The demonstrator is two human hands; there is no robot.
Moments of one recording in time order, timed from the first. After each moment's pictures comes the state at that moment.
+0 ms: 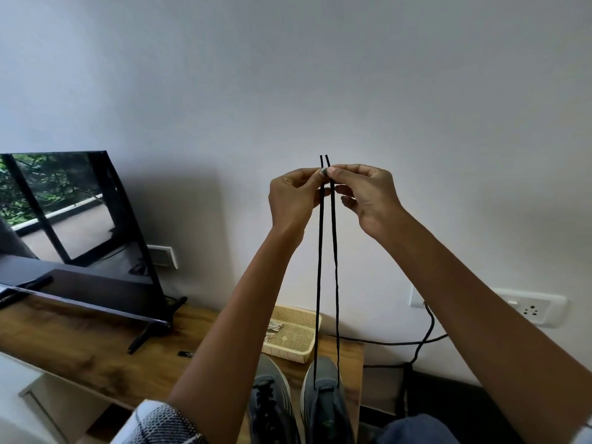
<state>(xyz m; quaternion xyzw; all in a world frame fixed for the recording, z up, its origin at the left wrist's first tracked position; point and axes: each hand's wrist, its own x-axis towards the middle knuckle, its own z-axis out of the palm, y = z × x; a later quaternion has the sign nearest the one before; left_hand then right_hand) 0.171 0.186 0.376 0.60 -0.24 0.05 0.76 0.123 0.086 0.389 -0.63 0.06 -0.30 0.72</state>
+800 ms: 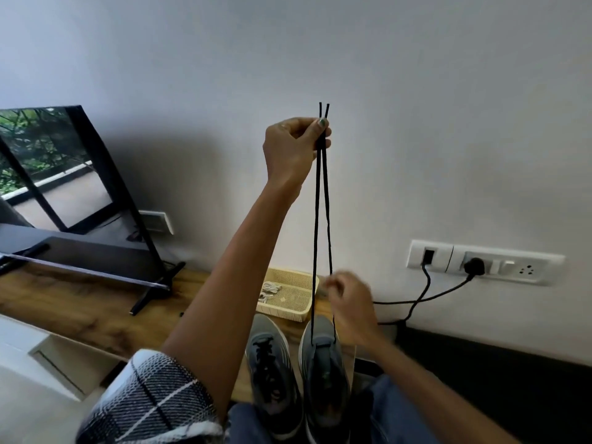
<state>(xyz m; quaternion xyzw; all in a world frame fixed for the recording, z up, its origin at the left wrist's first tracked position) 0.183 0.180 0.375 0.65 -0.23 0.08 0.72 0.103 0.105 0.154 -0.85 0.11 -0.28 0.42</state>
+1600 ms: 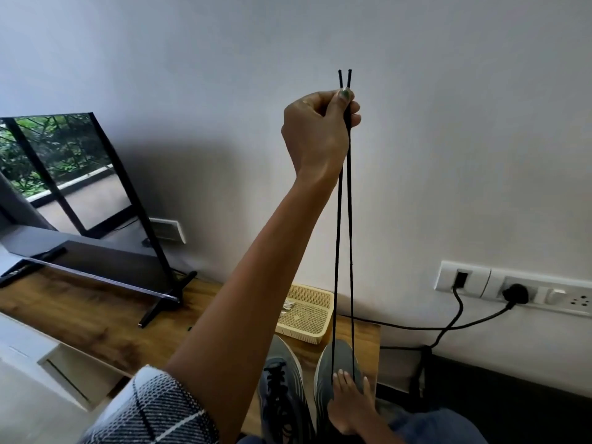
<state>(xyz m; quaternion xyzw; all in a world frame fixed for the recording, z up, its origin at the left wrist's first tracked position) 0.191 0.164 0.404 0.60 -0.21 0.16 0.76 0.136 0.116 -0.012 -0.94 0.10 0.31 0.07</state>
